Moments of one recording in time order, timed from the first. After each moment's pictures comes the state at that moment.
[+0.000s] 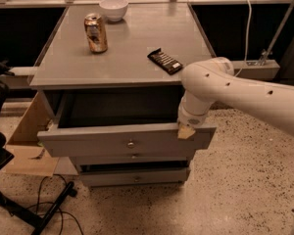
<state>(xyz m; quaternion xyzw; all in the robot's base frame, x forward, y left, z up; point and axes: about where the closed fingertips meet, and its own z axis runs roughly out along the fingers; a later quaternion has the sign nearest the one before) 0.580 -0.134 0.643 -0.67 0.74 0.00 0.07</state>
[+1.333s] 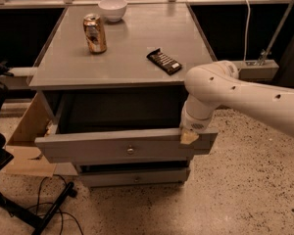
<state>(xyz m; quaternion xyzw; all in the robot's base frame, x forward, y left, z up) 0.558 -0.143 0.644 -0.67 0.74 0.01 0.06</state>
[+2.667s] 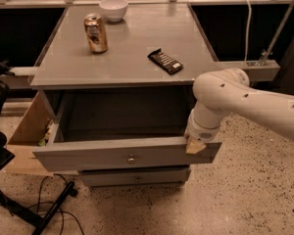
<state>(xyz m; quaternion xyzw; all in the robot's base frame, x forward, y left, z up) 0.520 -0.153 0.640 -0.68 0.73 0.04 0.05</state>
